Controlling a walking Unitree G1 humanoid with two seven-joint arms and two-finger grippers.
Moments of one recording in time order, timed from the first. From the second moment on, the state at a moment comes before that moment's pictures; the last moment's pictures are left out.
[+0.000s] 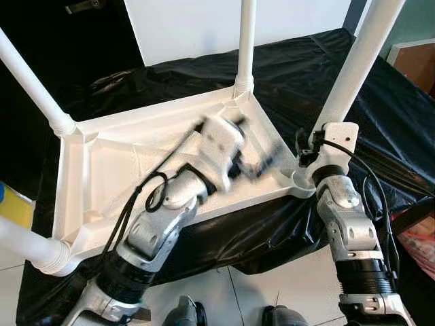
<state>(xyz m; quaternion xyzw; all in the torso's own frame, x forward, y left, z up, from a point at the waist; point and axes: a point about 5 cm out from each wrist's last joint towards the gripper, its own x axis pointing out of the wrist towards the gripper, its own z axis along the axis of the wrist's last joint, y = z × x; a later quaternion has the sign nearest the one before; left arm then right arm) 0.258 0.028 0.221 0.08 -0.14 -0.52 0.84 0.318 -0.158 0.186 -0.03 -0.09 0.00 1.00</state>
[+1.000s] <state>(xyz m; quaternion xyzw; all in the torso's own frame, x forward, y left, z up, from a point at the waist) 0.250 0.031 0.199 0.10 -0.08 -0.54 0.83 0.305 -0.158 0.167 -0.04 -0.10 0.05 0.99</state>
